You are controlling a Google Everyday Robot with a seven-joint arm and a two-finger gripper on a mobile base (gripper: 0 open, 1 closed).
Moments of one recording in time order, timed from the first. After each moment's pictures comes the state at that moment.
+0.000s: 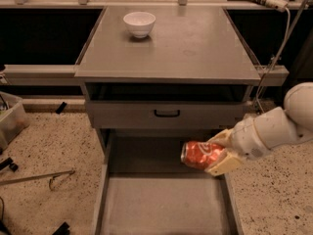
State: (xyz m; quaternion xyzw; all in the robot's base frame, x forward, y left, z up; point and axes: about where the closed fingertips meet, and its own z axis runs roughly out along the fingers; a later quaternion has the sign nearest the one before) arm 0.457 -0.164 0.725 -0.60 0.72 0.21 0.27
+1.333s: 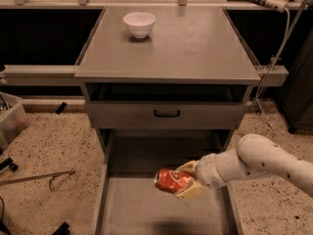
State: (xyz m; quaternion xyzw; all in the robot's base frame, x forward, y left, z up) arm 0.452 -0.087 0.582 -0.60 0.69 0.27 0.30
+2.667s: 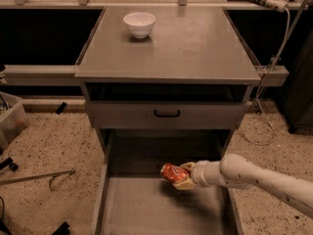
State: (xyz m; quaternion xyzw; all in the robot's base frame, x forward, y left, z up) arm 0.558 -0.110 0.425 -0.51 0.76 0.19 0.35
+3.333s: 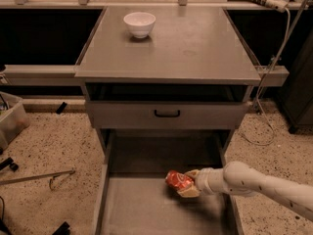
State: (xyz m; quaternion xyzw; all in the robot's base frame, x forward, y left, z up) arm 0.536 -0.130 0.396 -0.50 0.78 0.18 0.32
